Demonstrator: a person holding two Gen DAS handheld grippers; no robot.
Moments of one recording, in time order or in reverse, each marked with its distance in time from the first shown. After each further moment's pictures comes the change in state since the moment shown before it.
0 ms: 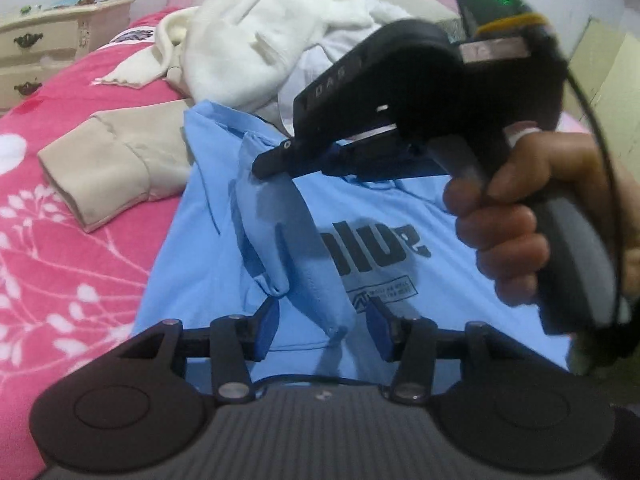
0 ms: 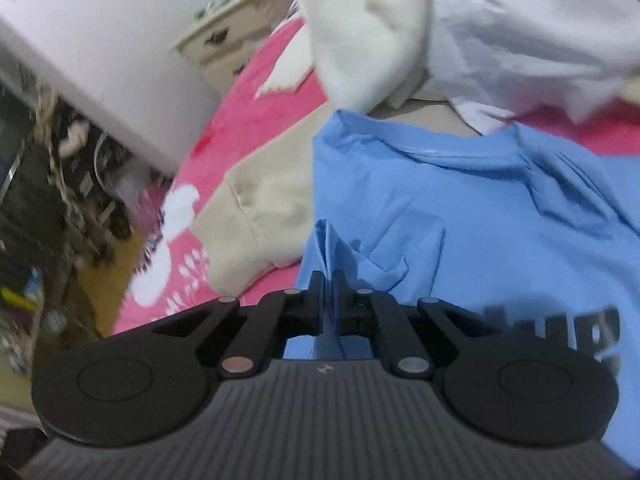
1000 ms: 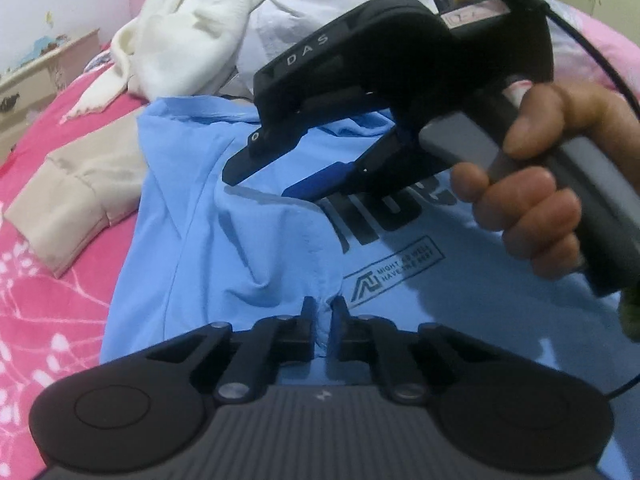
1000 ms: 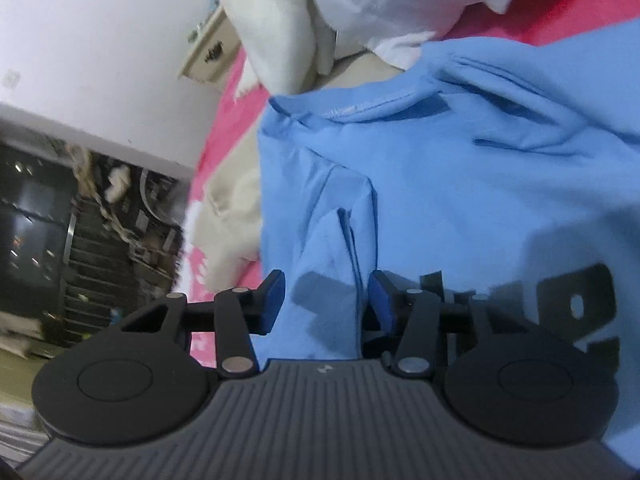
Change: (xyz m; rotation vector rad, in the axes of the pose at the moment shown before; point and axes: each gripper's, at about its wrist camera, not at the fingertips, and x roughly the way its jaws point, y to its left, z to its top) left arm 0.046 -0.037 -0.004 0.205 0.092 0.141; right arm 0.040 -0.078 0.004 0.198 0.101 0.195
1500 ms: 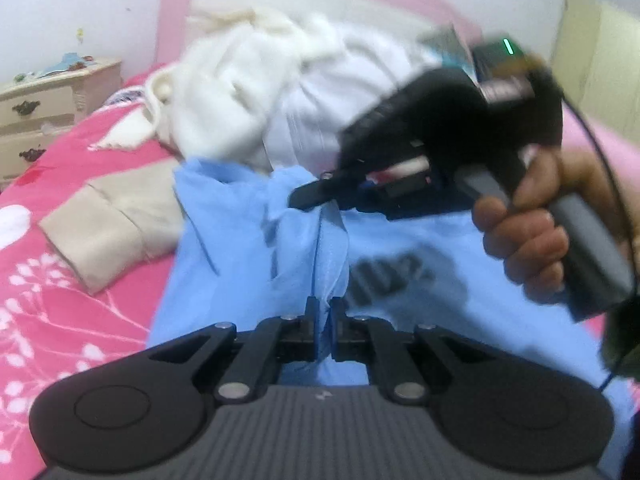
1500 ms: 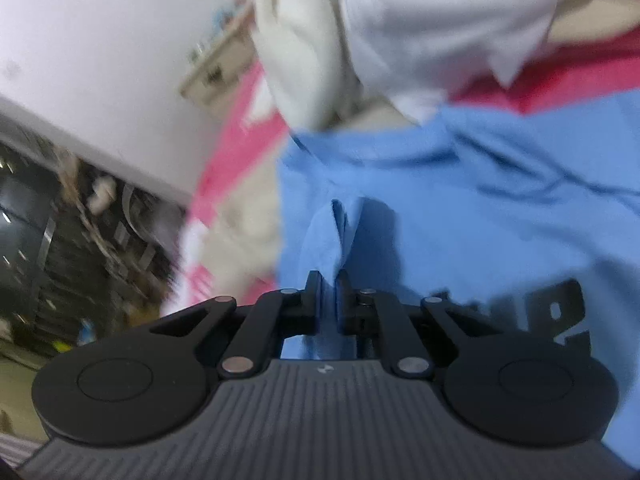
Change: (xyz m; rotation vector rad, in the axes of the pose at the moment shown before) left arm -0.068 0.037 -0.011 -0.150 -0.284 -0.079; right arm -0.036 0.041 -0.002 -0.048 -0.146 -0.037
